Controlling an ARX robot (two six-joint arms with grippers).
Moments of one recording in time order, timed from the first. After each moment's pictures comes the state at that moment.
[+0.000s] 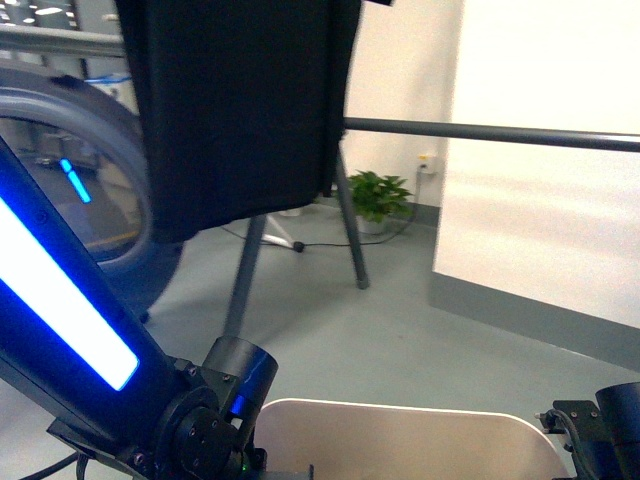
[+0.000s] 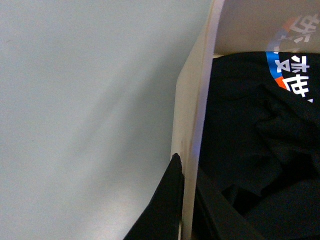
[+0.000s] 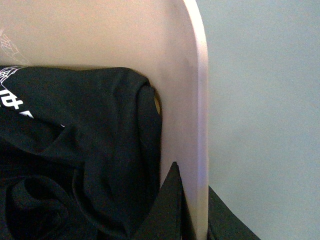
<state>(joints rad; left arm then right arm) -0.32 2.46 1.39 0.10 -0.21 -0.26 -0.01 2.41 1.07 0.47 0.03 -0.02</state>
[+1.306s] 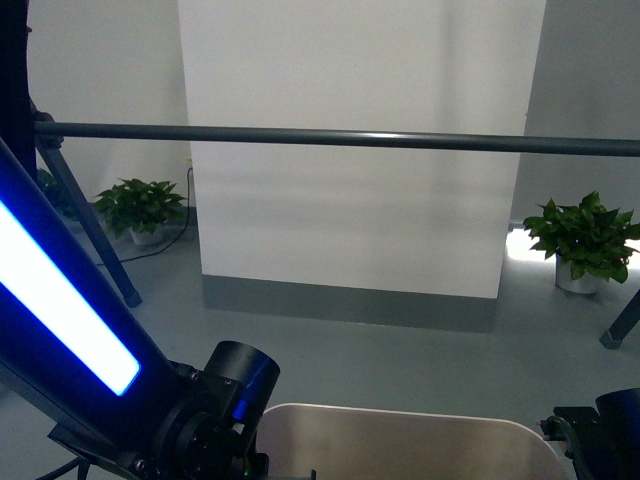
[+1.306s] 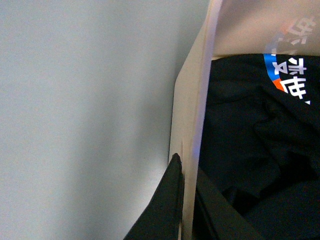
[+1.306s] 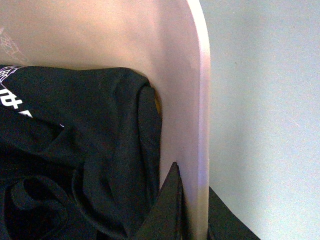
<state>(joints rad) -0.32 2.46 1.39 0.10 -0.21 -0.27 -0.01 2.41 1.06 0.47 0.03 -0.02</state>
